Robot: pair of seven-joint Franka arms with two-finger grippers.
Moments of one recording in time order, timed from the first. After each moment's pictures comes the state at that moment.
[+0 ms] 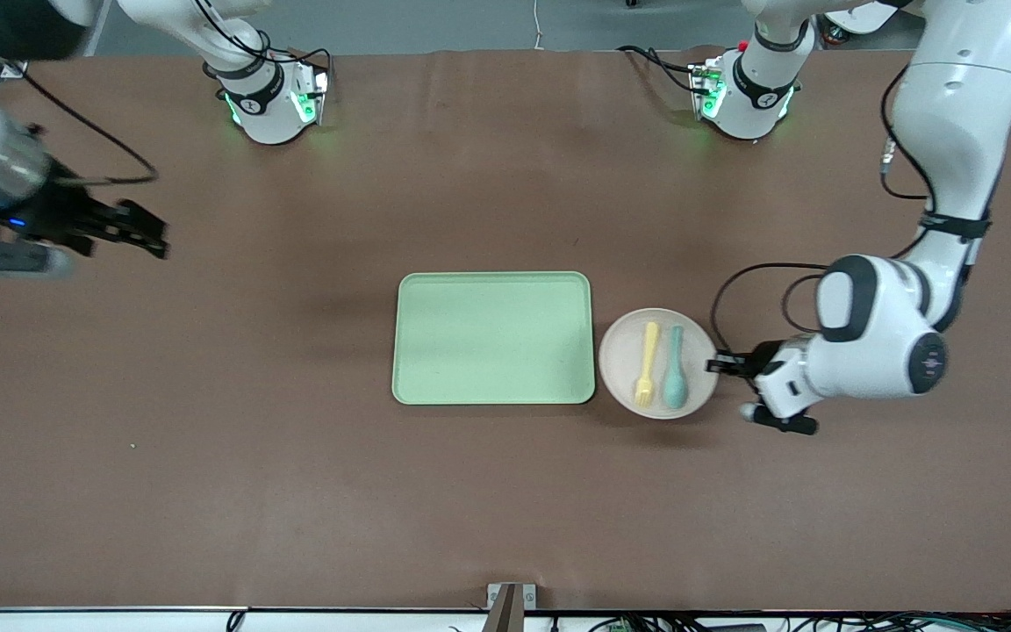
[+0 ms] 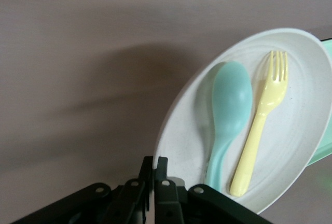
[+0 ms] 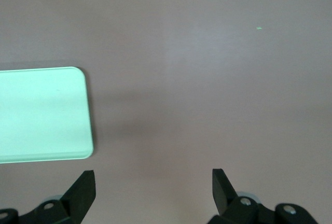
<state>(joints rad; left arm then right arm) 0.08 0.62 -0.36 -1.67 -0.27 2.09 0.06 0.28 0.06 -0.06 -1.61 0.01 1.64 0.26</state>
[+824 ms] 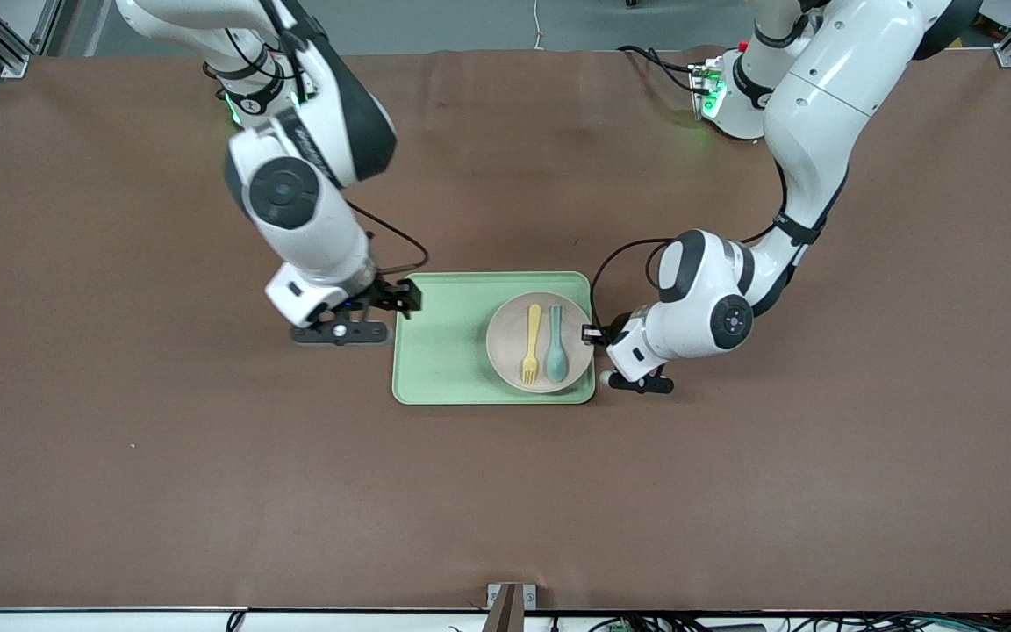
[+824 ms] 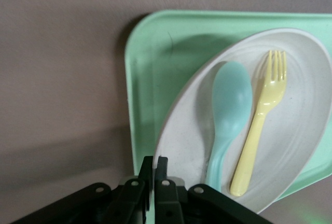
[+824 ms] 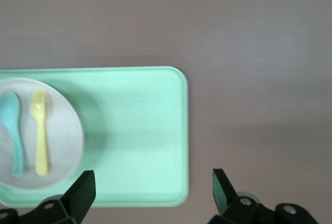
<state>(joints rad) -0.17 0.68 -0.36 -1.78 -0.36 2.38 -0.14 0.60 0.40 -0.06 -1.64 0.05 2.07 0.55</state>
